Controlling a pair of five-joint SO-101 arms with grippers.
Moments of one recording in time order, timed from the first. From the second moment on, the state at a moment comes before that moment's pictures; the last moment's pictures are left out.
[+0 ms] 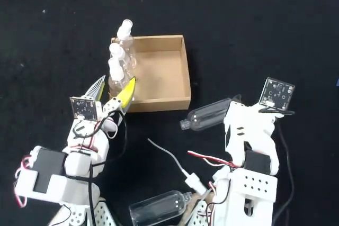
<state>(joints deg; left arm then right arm) 3.6 -4.0 88.8 -74.6 4.4 14.9 -73.4 82.2 36.0 -5.9</state>
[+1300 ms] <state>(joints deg) -1.0 -103.2 95.9 27.9 4.4 14.9 -73.4 82.2 36.0 -5.9</state>
